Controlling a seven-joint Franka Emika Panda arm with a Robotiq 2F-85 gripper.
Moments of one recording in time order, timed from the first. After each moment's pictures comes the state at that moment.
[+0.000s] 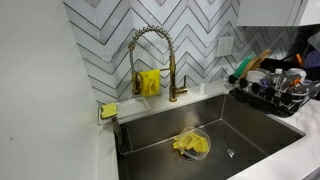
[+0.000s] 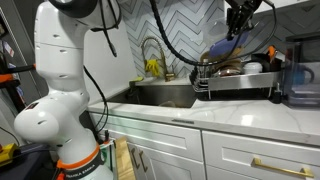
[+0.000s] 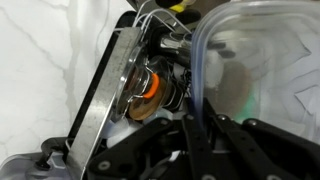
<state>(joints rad) -0.23 0.33 -0.23 -1.27 0.76 1.43 -0.20</state>
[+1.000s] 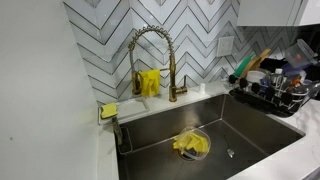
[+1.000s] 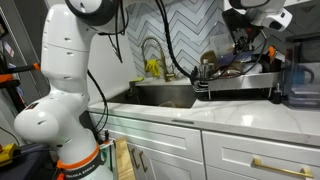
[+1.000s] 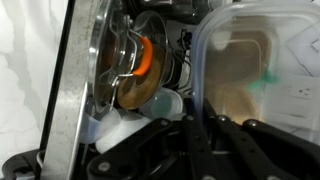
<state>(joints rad) -0.23 0.42 -0.12 -1.36 0.87 1.71 -0.12</state>
